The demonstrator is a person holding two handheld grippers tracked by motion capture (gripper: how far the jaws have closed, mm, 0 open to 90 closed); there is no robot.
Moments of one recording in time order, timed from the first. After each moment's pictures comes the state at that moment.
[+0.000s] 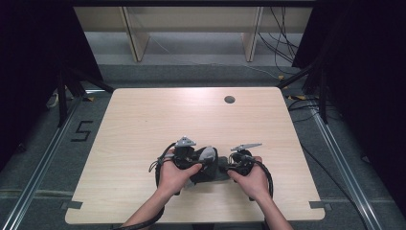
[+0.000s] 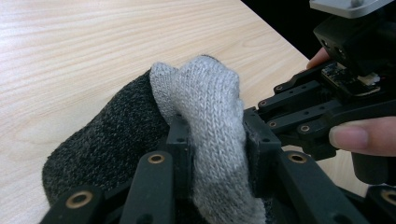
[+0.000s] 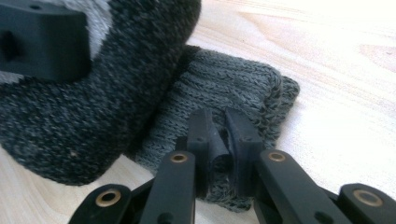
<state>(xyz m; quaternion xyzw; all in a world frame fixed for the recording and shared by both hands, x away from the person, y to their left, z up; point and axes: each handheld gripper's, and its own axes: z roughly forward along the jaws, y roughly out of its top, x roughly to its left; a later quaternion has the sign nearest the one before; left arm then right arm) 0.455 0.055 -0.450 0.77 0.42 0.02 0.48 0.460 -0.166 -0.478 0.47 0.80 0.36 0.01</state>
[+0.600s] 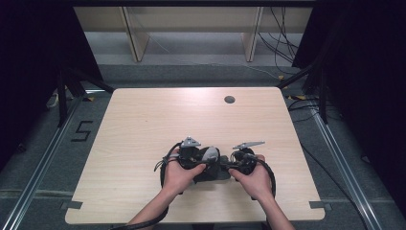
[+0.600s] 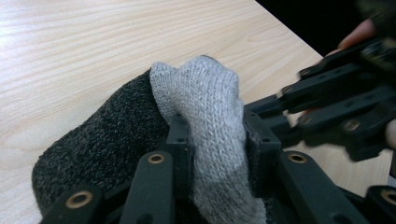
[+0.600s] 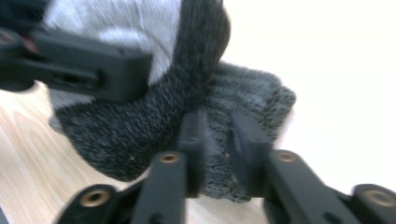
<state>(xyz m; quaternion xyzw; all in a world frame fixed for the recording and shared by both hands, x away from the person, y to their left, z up) 0.459 0.044 -0.455 0.78 0.41 0.03 0.47 0.454 -0.170 -0.459 0.48 0.80 0.36 0.02</state>
